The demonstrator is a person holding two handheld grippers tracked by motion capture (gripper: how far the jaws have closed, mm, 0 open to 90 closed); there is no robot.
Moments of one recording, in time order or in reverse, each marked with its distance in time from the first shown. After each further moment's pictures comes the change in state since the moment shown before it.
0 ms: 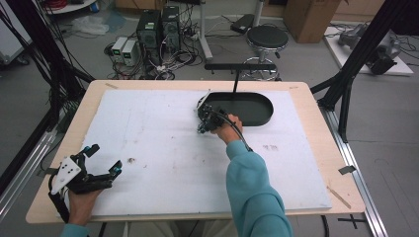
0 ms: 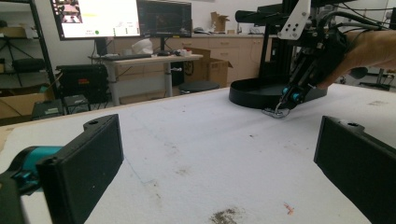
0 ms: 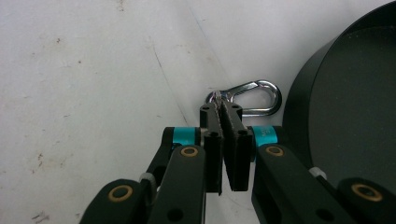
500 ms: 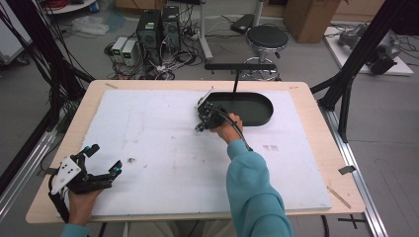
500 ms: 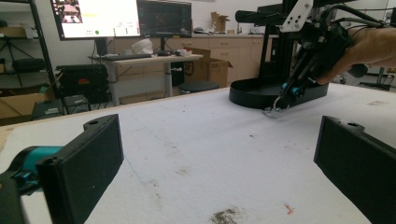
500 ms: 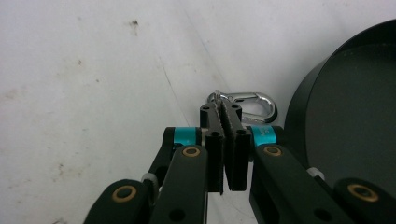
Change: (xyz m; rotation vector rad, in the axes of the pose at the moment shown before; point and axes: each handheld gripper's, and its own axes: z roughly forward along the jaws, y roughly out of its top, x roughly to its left) left arm 0.000 0.000 0.000 0.000 0.000 0.000; right arm -0.002 0.001 -0.008 -0.077 0.031 0.020
